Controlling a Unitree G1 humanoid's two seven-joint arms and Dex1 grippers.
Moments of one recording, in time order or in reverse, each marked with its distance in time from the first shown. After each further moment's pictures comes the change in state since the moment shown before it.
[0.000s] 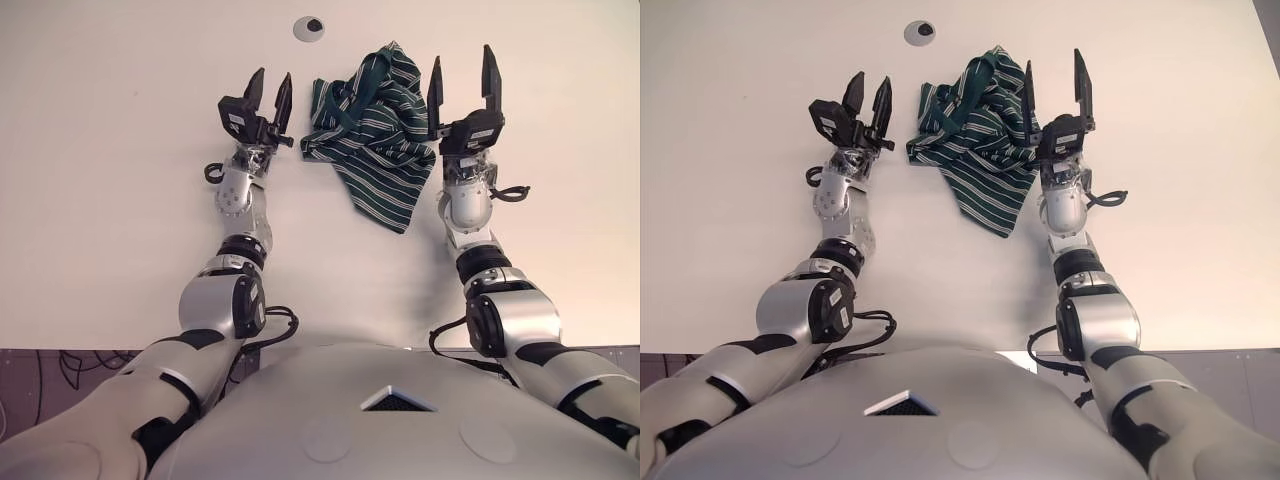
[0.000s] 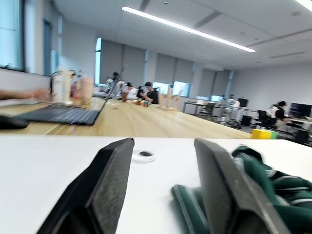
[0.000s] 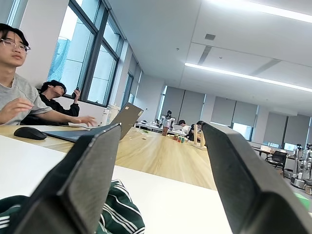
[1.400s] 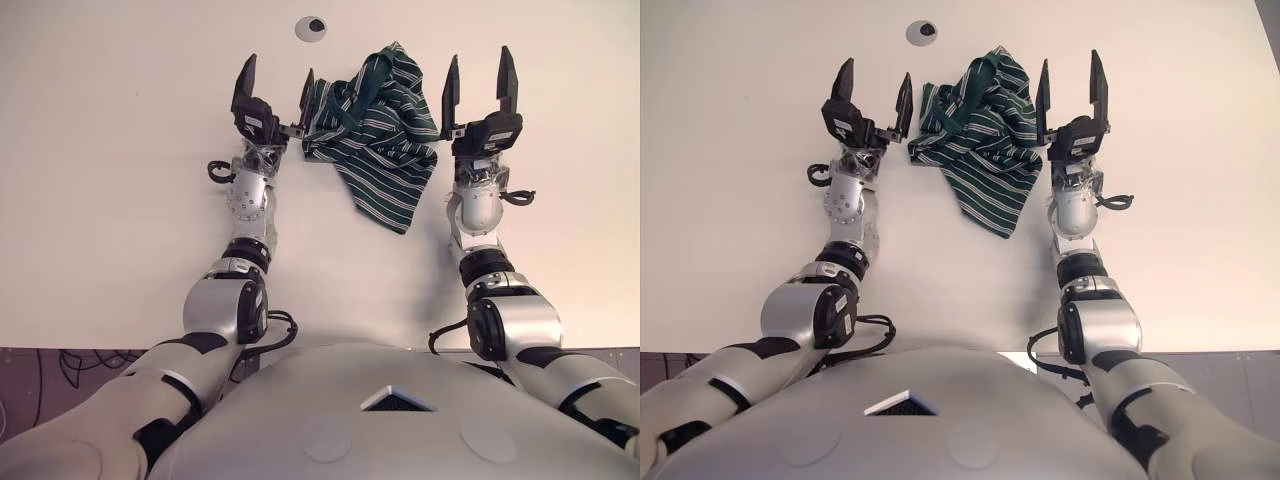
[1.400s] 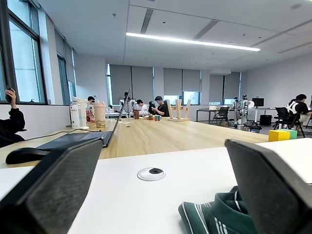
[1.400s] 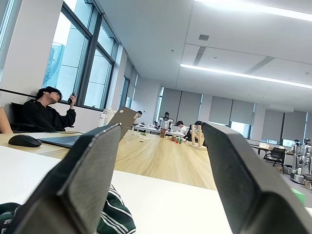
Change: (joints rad) left arm 0.016 -0.002 -0.076 -0.016 0.180 -0.130 0.304; right arm 0.033 0.000 -0.044 -0.045 0.098 -0.010 0.098
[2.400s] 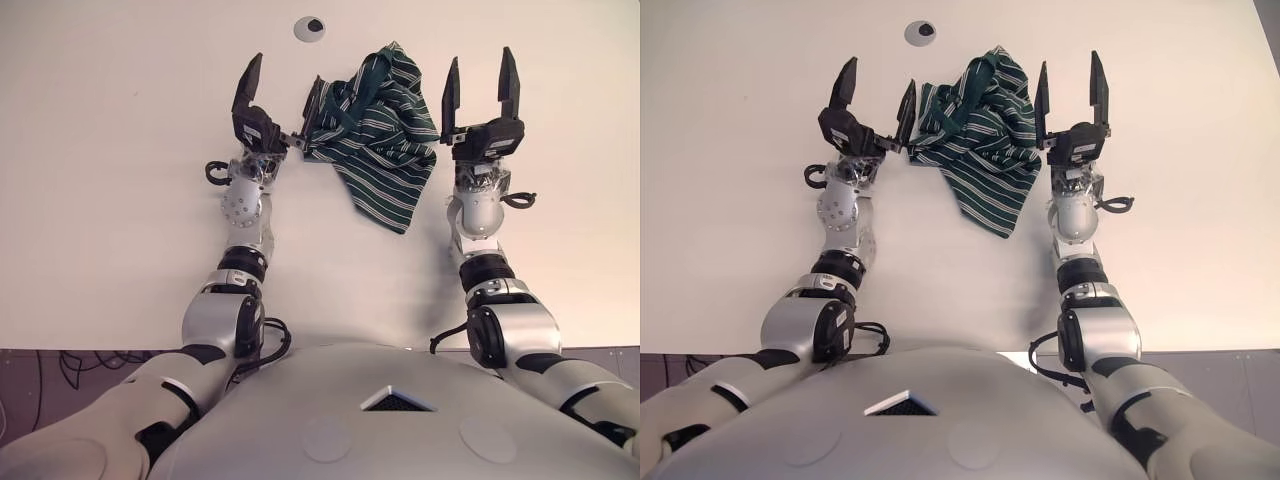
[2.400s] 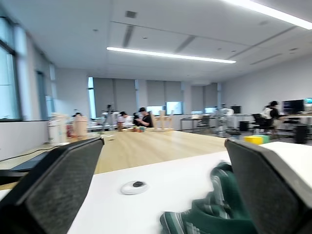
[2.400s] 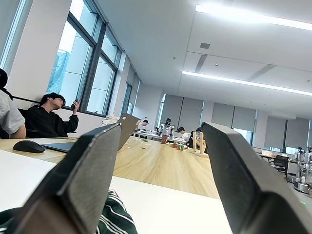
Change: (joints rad) left arm 0.159 0.041 -0.093 -0.268 -0.169 0.099 -0.315; right arm 0.043 0.001 0.010 -0.080 0.000 -0.003 0.016
